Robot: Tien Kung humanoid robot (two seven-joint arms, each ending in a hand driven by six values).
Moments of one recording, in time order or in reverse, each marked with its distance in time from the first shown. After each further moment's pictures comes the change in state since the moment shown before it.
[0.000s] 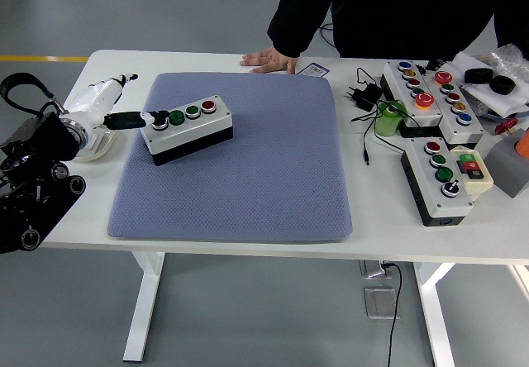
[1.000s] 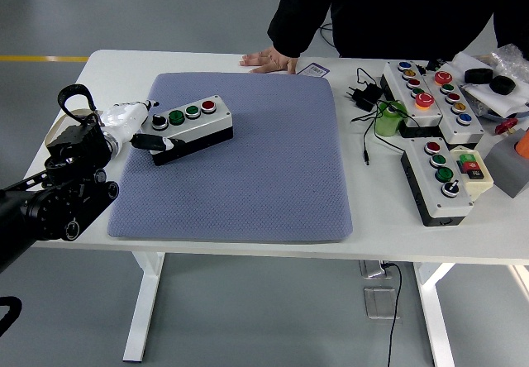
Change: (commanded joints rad) left arm -0.115 -0.101 0.221 0.228 -0.139 0.060 -0.028; right arm 0.003 -0.006 -0.027 0.000 0.006 0.000 0.004
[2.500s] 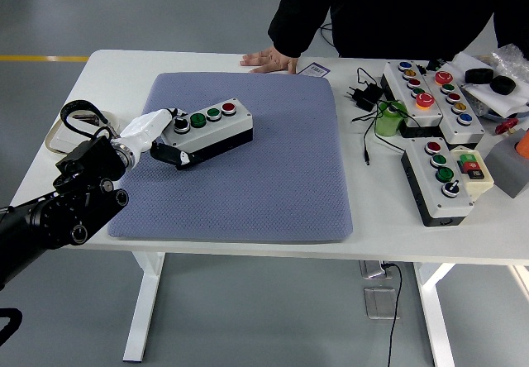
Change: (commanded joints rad) left arm 0.028 -0.009 0.096 0.002 -0.331 0.066 -0.254; right arm -0.010 -0.002 0.006 0.000 -0.016 0.001 -0.005
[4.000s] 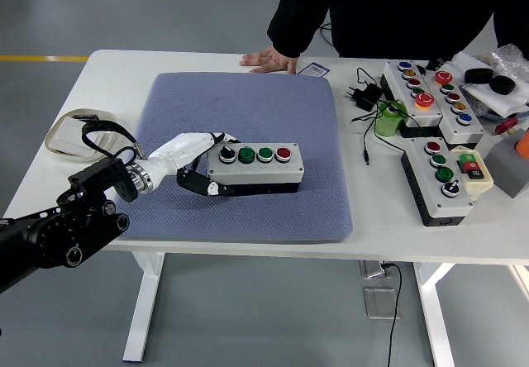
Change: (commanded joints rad) left arm 0.027 0.051 0.156 -0.110 0.056 0.018 -0.270; right arm 0.009 0.003 0.003 0.000 -0.004 0.001 0.000
